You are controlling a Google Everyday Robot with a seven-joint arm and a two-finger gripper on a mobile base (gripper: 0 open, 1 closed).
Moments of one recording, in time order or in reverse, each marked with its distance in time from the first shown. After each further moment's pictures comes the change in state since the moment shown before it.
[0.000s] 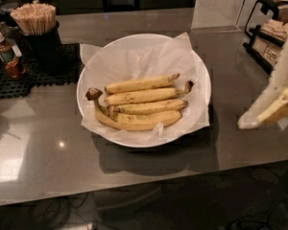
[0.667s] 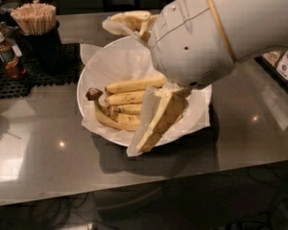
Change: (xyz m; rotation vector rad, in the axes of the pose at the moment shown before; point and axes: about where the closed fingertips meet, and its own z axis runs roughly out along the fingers) arm -0.068 0.031 0.130 -0.216 -0.371 -0.033
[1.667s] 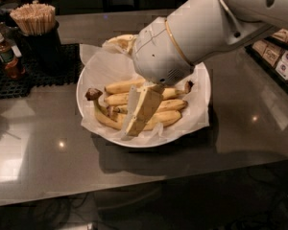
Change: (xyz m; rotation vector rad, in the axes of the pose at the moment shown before) arm 0.058 -0.029 0.060 -0.090 0.035 0.095
